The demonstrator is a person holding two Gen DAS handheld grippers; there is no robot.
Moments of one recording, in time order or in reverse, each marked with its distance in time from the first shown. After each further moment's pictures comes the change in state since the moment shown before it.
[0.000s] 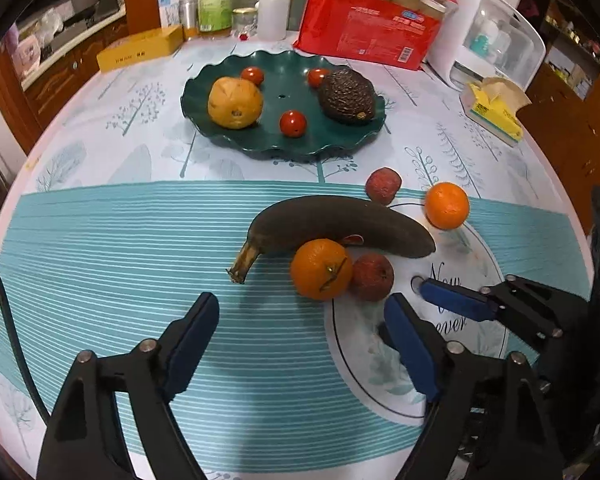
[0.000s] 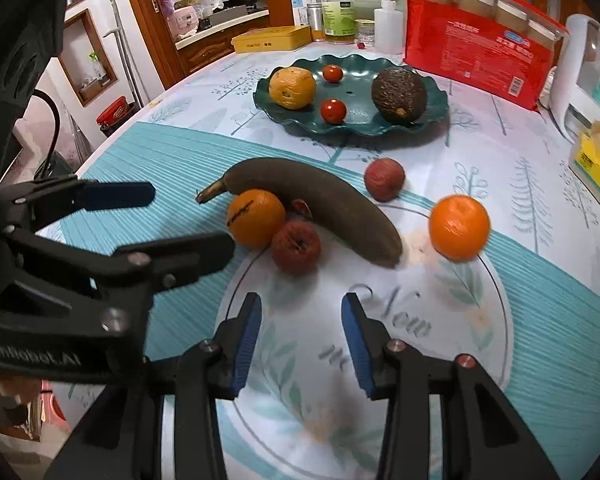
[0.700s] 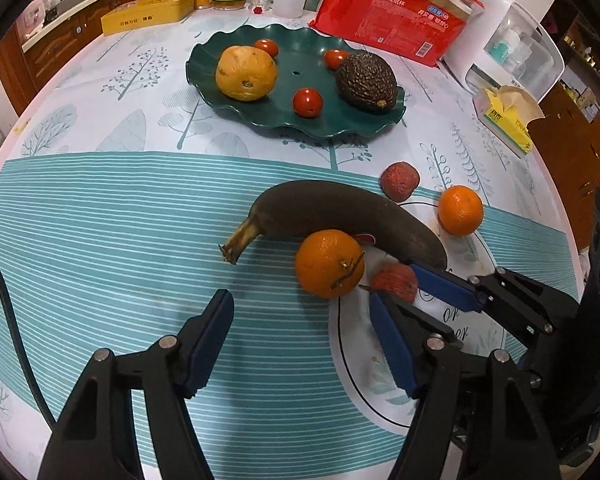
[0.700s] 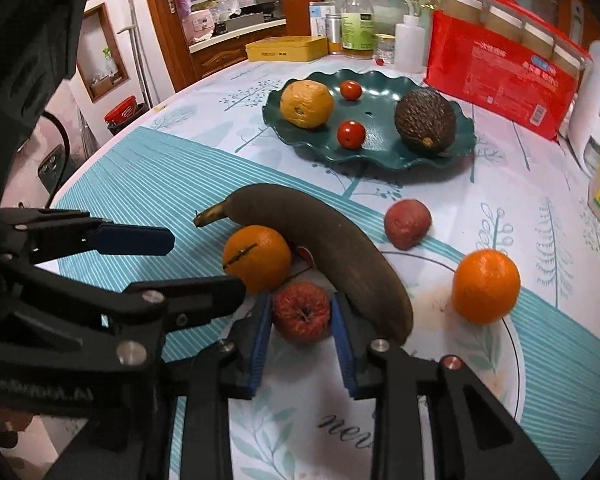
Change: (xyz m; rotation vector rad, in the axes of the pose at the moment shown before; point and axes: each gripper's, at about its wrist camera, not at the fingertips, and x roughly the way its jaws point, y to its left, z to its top) left arm 0.021 0.012 0.004 -0.084 0.063 -0.044; right arm 0.017 -0.003 0.015 -0.037 -0.040 0.014
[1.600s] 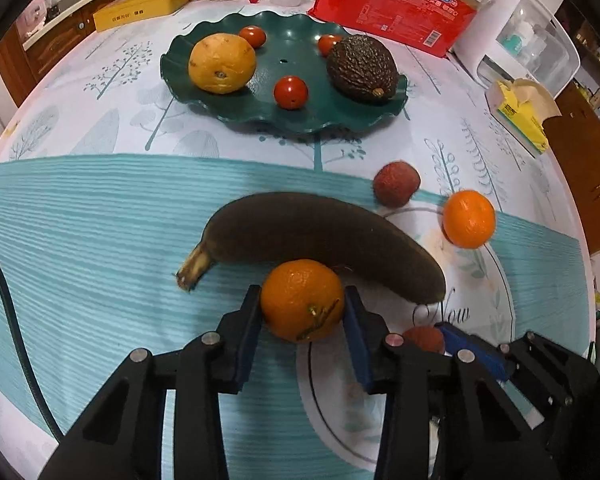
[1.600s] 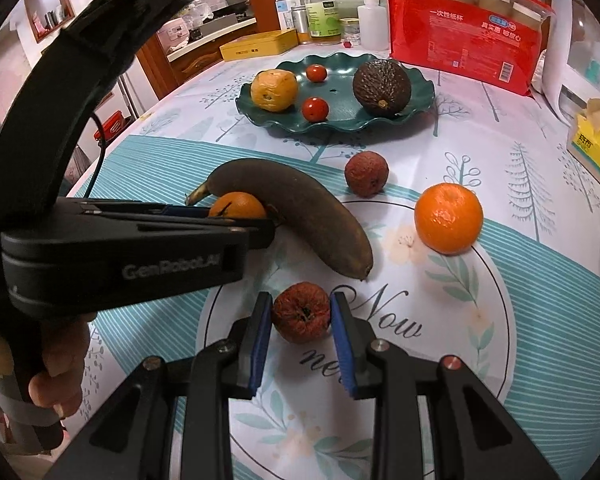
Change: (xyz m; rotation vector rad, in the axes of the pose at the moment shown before) left arm 0.029 -0.022 0.013 -0.015 0.027 0.037; right arm -0.019 -0.016 -0.025 0.104 0.023 0.002
